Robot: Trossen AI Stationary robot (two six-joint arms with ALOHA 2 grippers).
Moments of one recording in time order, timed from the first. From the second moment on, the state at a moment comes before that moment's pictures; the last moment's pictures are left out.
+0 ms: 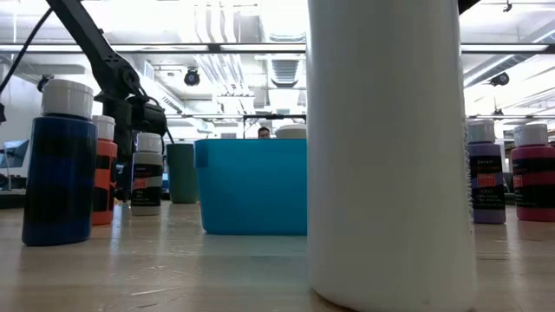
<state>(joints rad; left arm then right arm) 1.07 1.51 0.78 -0.75 0.02 -0.66 -0.22 0.95 0.87 -0.36 0.42 -0.14</state>
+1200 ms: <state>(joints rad) 1.07 1.49 0.76 -0.74 0.00 -0.61 -0.22 0.95 0.87 -0.36 0.42 -0.14</state>
